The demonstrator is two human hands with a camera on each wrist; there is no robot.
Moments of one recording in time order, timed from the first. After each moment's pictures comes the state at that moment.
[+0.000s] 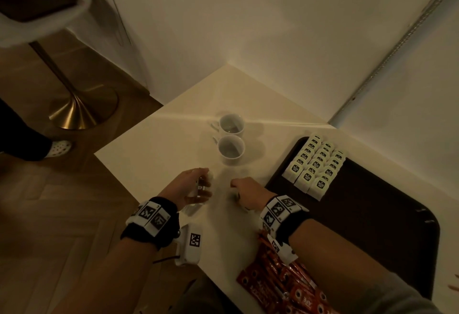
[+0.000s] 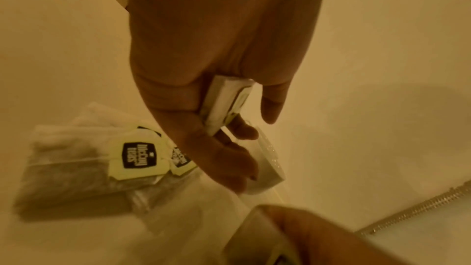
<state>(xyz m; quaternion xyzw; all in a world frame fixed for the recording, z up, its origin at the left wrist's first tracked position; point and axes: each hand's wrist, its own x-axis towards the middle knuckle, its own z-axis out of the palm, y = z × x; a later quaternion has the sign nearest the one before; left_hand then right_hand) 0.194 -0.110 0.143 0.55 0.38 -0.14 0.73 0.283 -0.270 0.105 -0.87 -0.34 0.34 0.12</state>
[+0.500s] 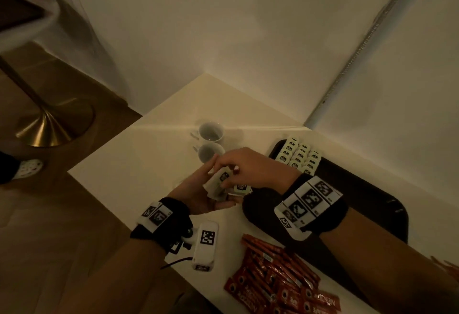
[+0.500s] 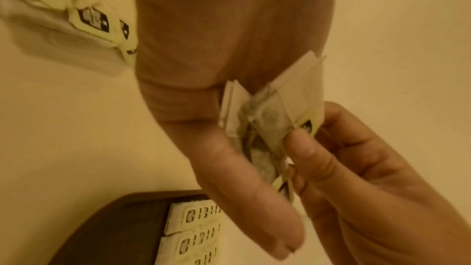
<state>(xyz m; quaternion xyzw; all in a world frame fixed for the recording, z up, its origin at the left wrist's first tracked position) 0.224 -0.158 0.180 0.38 0.21 -0.30 0.85 0.305 -0.289 0.233 -0.80 -0.47 0.26 0.25</state>
